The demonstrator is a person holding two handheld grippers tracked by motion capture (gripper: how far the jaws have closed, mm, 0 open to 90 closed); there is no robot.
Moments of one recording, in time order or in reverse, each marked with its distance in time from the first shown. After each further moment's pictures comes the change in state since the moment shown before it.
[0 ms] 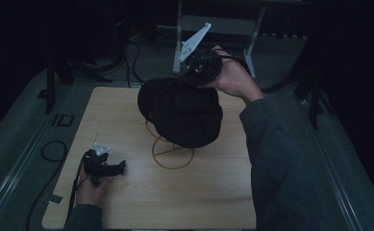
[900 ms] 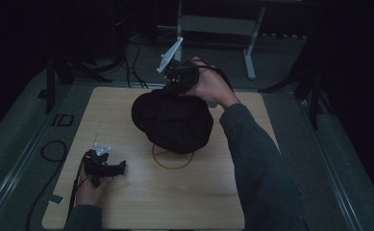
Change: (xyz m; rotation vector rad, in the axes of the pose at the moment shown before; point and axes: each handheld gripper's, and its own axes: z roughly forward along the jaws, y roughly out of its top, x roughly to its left) left arm -0.001 0.000 0.000 -0.001 0.000 0.001; right arm 0.002 0.013 0.064 0.083 0.026 0.030
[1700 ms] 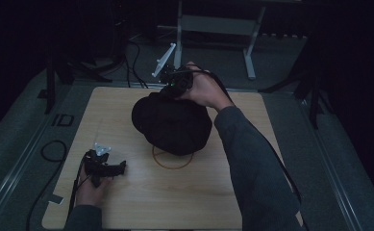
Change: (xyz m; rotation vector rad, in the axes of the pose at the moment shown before) left arm 0.000 0.000 0.000 0.004 -0.001 0.003; right arm 0.000 0.001 0.021 0.027 -0.020 0.034
